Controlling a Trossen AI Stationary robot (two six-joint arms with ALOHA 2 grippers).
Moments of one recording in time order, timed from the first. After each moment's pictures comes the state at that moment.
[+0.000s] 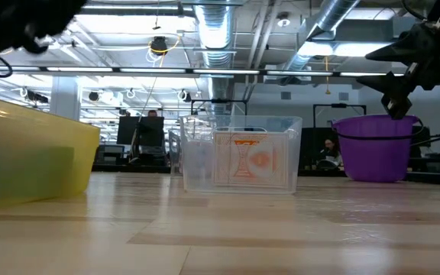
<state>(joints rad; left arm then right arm) -0.04 0.17 0.01 0.54 0.00 0.95 0.02 0.04 0.01 0.03 0.07 0.62</state>
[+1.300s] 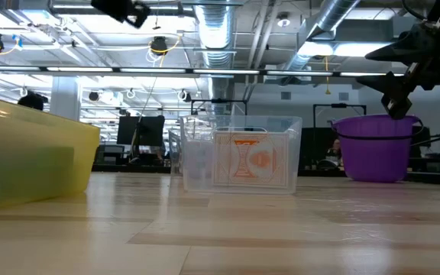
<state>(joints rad) 0.16 1.02 0.91 0.20 -1.49 0.50 0.02 0.04 0.00 0.03 0.07 0.62</state>
